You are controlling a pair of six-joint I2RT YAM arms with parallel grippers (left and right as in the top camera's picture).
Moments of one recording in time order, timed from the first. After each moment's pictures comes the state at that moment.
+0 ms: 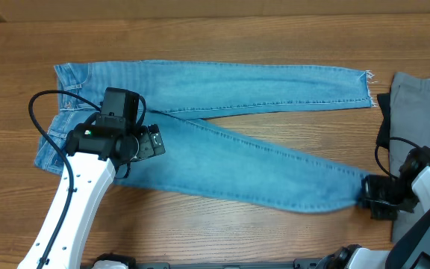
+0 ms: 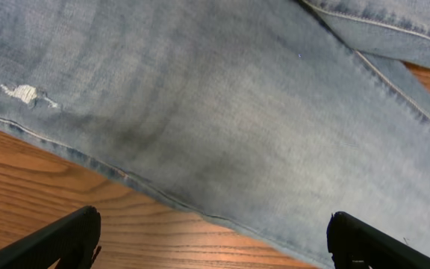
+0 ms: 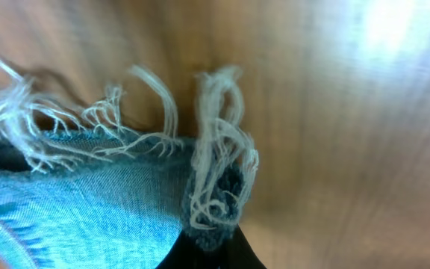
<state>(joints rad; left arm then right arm) -0.16 1.34 1.10 -1.02 -0.09 -0.47 -0.62 1.52 0.72 -0.92 -0.17 0.98</state>
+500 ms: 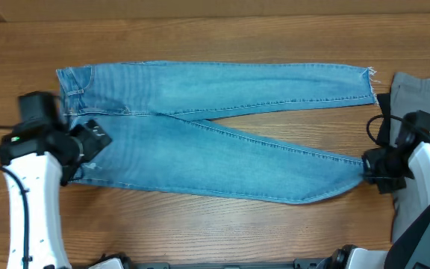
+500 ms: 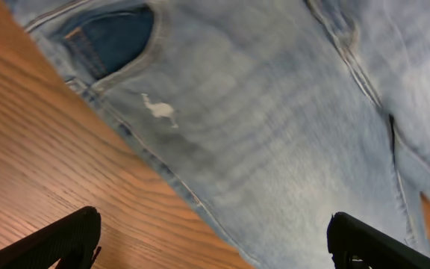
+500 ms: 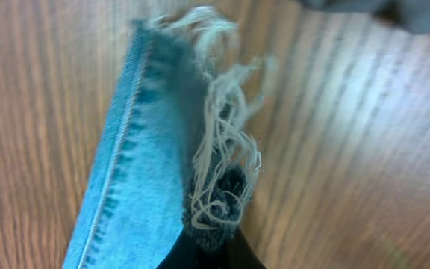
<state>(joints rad) 0.33 1.36 1.14 -1.07 0.10 -0.49 -0.41 1.52 0.94 -0.98 -0.05 0.93</state>
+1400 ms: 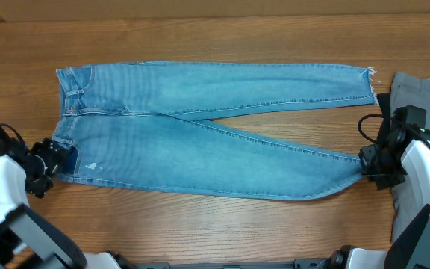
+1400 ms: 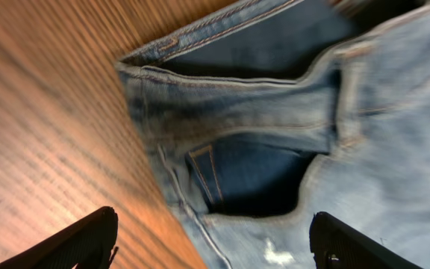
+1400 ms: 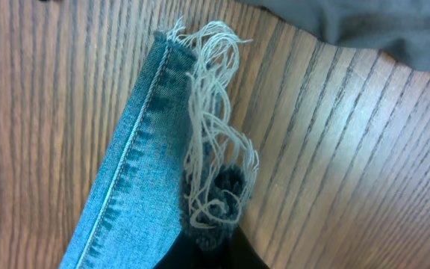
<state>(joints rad) 0.70 1.62 1.02 -0.74 0.17 -0.37 -0.37 1.52 0.94 -0.94 0.04 0.93</state>
